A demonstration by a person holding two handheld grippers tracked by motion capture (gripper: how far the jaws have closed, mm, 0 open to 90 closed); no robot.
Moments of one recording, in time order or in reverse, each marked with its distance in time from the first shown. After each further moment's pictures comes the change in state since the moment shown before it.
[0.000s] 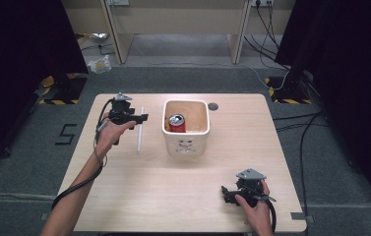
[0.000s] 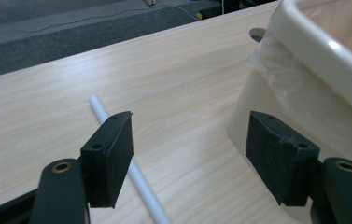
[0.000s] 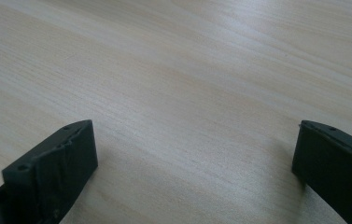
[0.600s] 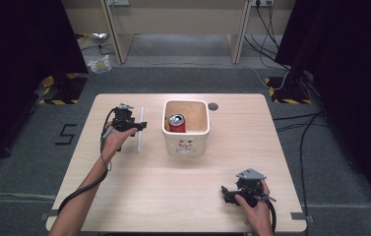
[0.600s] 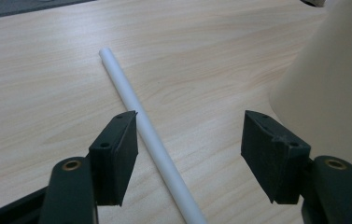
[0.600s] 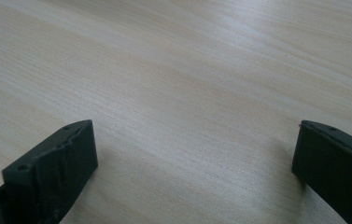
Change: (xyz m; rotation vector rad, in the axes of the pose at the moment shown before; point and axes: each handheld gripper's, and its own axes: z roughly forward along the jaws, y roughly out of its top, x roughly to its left) left arm 0.014 -0.035 0.039 0.065 0.054 -0.048; right arm 0.000 0.000 0.000 0.000 0.000 0.000
